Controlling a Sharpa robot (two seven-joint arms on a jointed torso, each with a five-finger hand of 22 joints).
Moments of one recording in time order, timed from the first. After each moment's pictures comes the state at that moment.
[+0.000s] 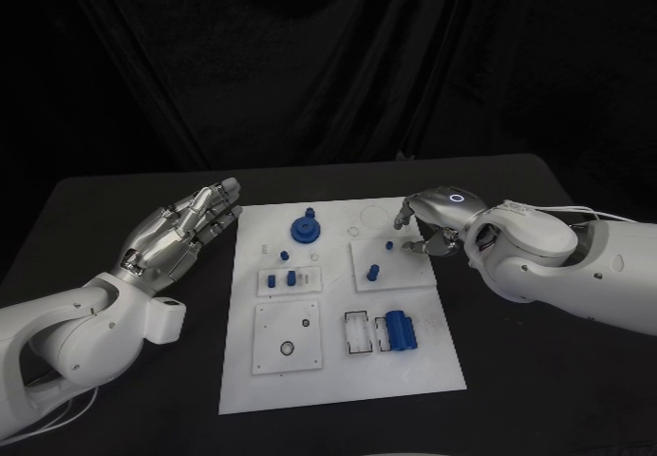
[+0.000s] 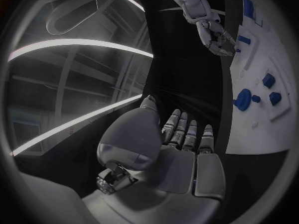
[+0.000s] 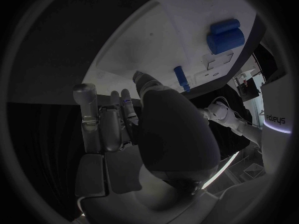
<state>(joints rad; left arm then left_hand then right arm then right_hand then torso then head) 1.28 -1.08 -0.21 1.74 -0.03 -0.07 0.68 1.28 0.22 -0.26 0.29 0.35 0.44 0.07 0.05 0.05 0.20 0.04 0.37 0.05 0.07 0.03 0.20 0.03 0.16 0.02 0.16 0.02 0.04 1.40 -1.04 -0.25 1.74 -1.72 -0.33 -0.32 1.51 -0.21 0.25 0.29 0.26 0.90 0.14 0.12 0.26 0.65 0.13 0.62 0.43 1.45 0.05 1.40 1.31 0.13 1.26 0.15 0.83 1.31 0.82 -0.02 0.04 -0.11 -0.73</state>
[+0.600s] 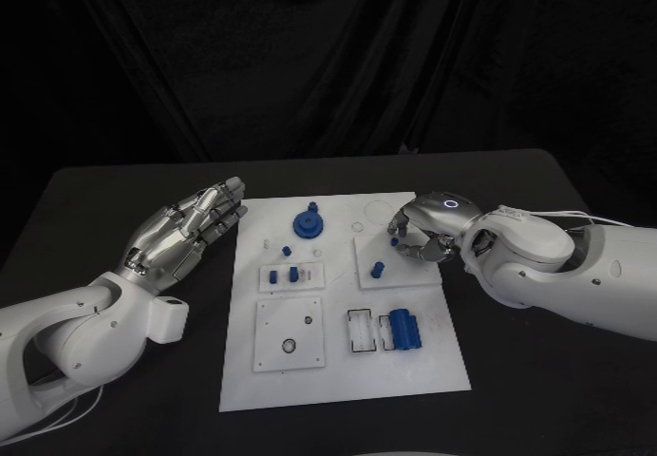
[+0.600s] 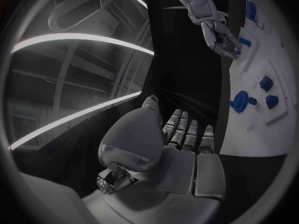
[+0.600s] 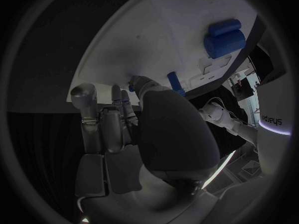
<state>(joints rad) 1.28 -1.07 -0.21 1.75 0.00 -0.05 0.68 1.35 0.22 -0.25 0.28 0.44 0.44 0.09 0.05 0.05 0.23 0.08 0.35 0.05 0.08 0.09 0.20 0.03 0.16 0.03 0.20 0.02 0.03 1.39 -1.03 -0.25 1.76 -1.73 -0.33 -0.30 1.52 -0.22 0.32 0.28 0.36 0.89 0.16 0.09 0.23 0.86 0.10 0.53 0.27 1.47 0.03 1.41 1.31 0.13 1.30 0.13 0.86 1.31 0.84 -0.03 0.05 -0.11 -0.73</state>
